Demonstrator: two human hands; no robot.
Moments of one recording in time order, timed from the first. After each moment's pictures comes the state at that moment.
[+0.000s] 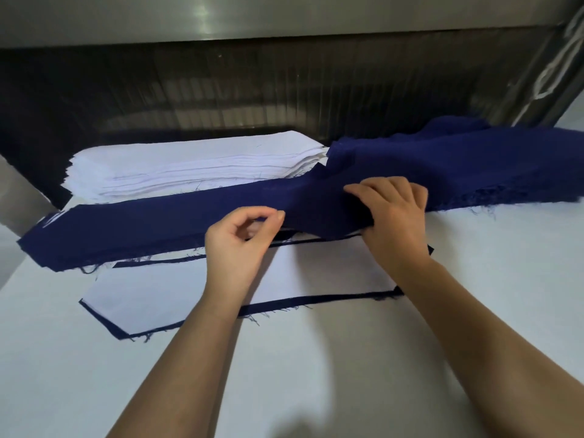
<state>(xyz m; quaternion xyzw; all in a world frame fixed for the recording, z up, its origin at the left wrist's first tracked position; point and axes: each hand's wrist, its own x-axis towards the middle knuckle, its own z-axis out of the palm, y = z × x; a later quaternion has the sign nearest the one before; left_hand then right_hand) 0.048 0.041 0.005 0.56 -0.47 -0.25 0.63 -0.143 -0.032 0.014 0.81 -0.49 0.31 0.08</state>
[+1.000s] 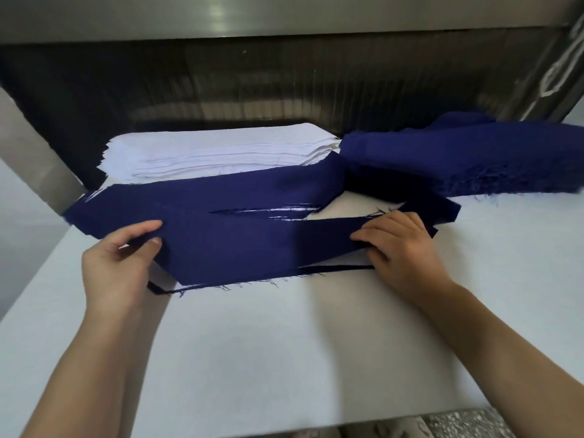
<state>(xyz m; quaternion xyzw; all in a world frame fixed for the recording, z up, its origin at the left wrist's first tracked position) 0.171 0.134 -0.013 0.66 -0.32 -0.18 0.65 -0.160 0.019 -0.009 0.87 -0.34 0.34 0.07</state>
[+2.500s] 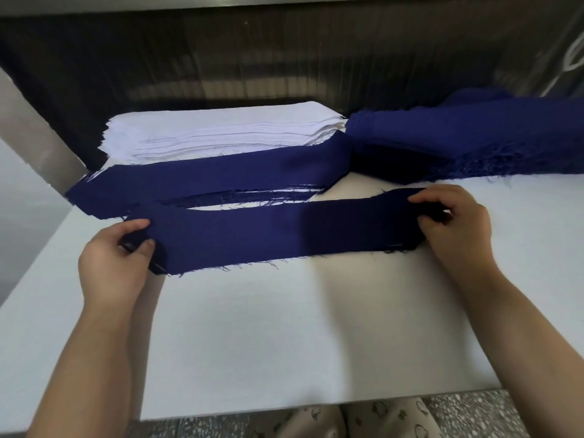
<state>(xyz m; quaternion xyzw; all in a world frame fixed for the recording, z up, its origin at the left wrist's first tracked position) 0.170 0.149 -0.012 0.84 -0.35 -0.05 0.42 -0.195 0.011 -0.016 0.68 -0.54 0.47 -0.19</state>
